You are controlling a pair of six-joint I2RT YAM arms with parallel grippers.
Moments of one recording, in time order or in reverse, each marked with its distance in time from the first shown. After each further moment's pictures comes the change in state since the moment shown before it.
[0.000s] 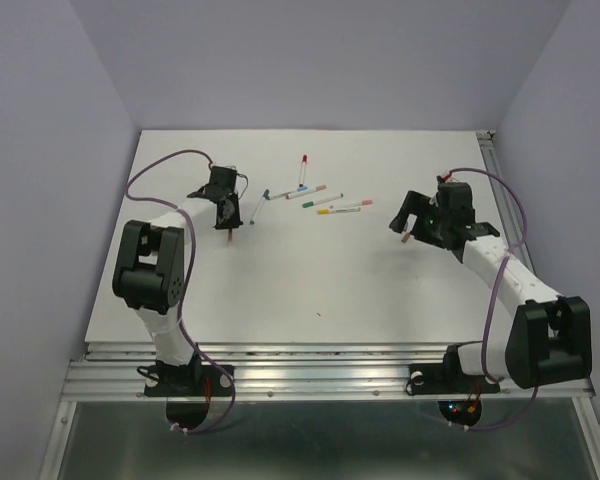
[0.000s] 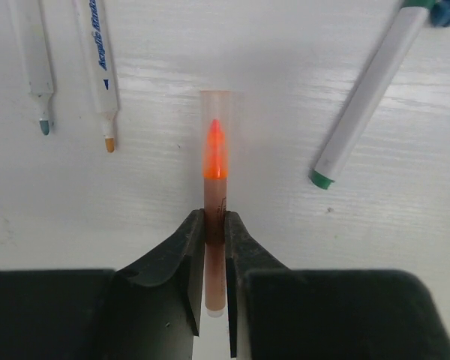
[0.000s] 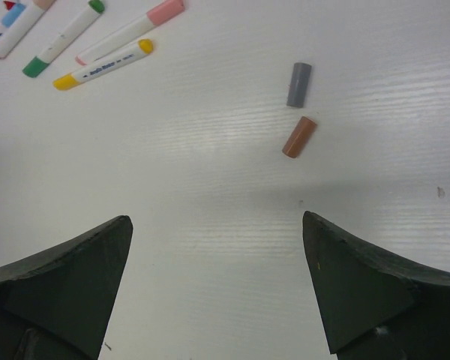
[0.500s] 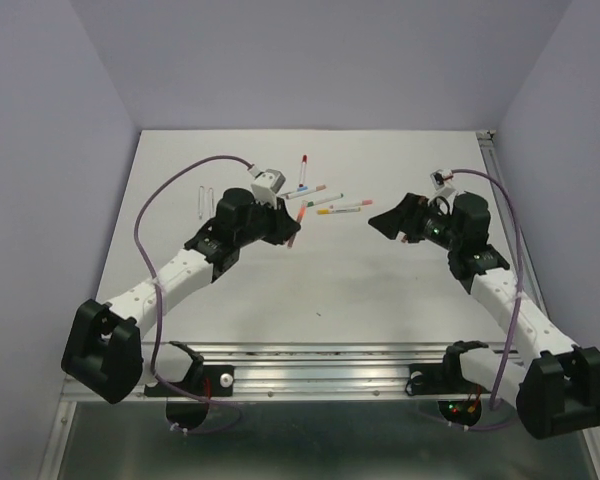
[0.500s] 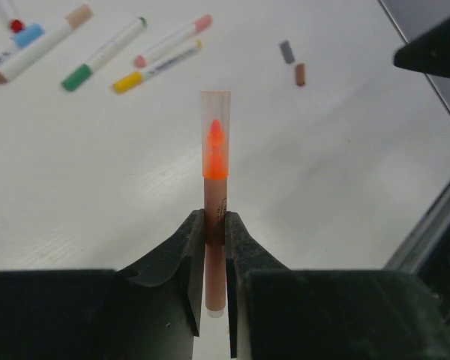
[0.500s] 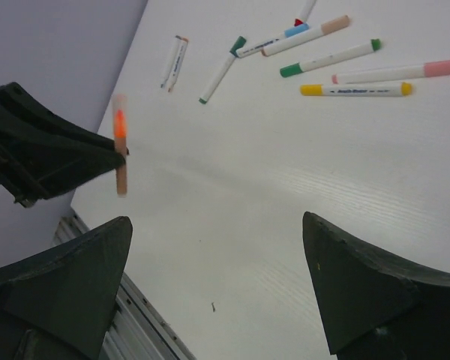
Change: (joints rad) left arm -0.271 -0.556 -0.300 0.327 0.425 -0.068; right arm 0.022 -0.265 -0.176 0.380 -0.471 0.096
